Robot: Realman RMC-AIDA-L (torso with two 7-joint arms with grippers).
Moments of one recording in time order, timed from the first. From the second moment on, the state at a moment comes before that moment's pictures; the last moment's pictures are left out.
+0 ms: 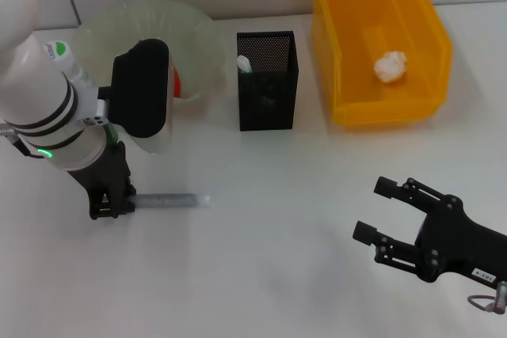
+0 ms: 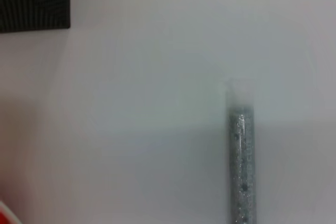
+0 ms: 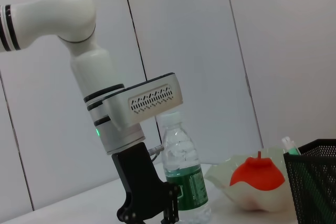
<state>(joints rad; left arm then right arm) -0.85 -2.08 1.51 0.90 2.73 1.39 -1.82 0.17 2.08 -0.88 -0.34 -1.51 -1.65 0.82</state>
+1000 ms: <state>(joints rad) -0.36 -2.07 1.38 1.11 1.53 1.36 -1.29 0.13 2.00 -0.58 -0.41 -1.51 -2.12 0.96</state>
